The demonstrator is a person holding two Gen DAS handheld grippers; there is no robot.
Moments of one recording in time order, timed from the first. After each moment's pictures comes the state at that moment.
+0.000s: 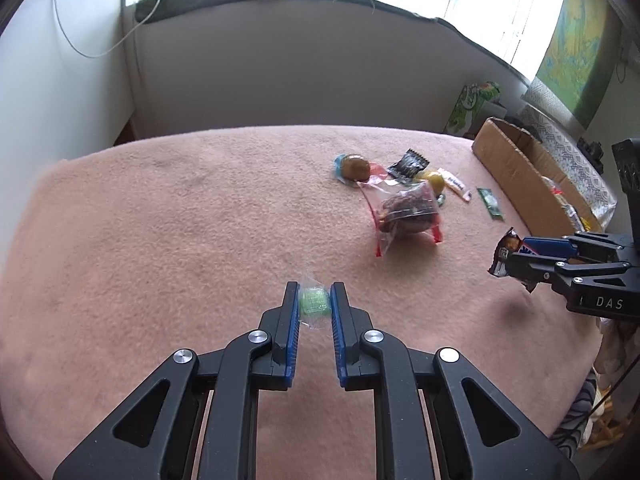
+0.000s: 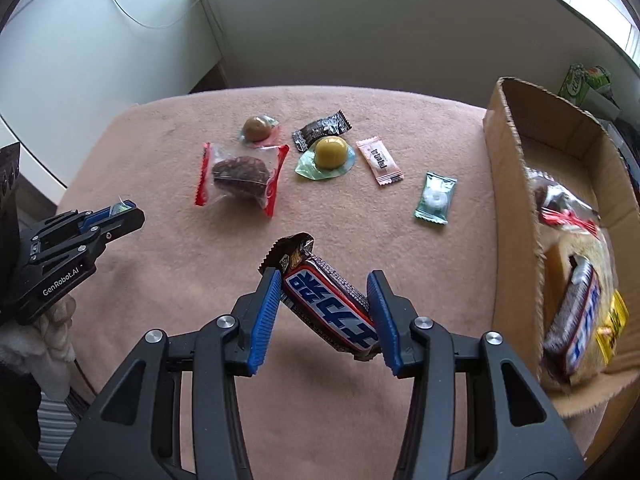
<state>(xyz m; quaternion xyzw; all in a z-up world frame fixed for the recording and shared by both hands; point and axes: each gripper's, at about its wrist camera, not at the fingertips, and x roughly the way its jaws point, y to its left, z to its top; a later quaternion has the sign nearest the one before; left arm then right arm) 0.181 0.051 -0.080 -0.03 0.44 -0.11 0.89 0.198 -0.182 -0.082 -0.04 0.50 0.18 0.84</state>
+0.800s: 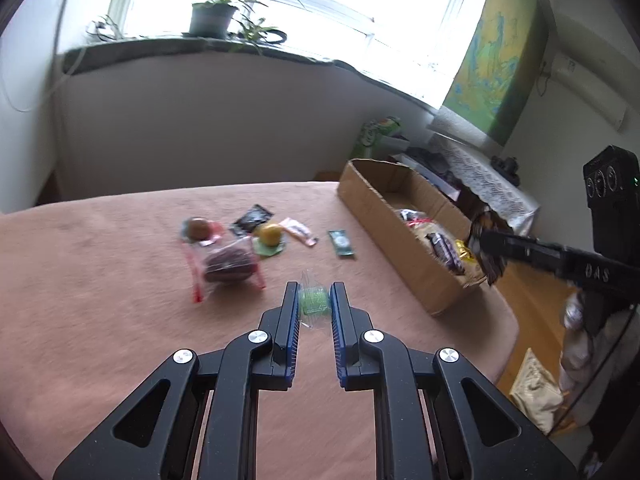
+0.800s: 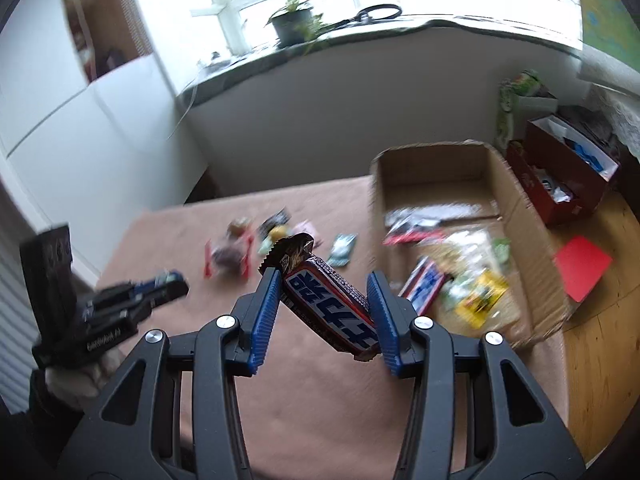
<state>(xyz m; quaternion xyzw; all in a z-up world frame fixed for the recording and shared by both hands) 0.157 -0.024 -0.031 -0.07 0.36 -0.26 0.89 0.155 -0.298 0.003 0.08 0.38 0.13 0.91</state>
